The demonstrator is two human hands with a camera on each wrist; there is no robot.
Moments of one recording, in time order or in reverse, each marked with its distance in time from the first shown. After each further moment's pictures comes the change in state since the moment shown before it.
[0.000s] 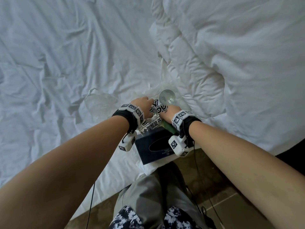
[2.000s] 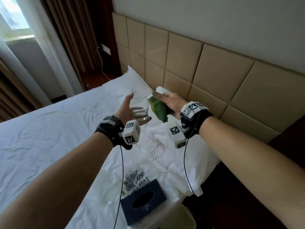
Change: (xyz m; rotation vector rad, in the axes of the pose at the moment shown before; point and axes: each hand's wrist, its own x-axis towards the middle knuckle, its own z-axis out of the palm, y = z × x) left_hand -0.324 0.212 -0.247 -1.875 0.212 0.212; right_hand -0.434 0.047 -0.207 1.069 0.518 -0.773
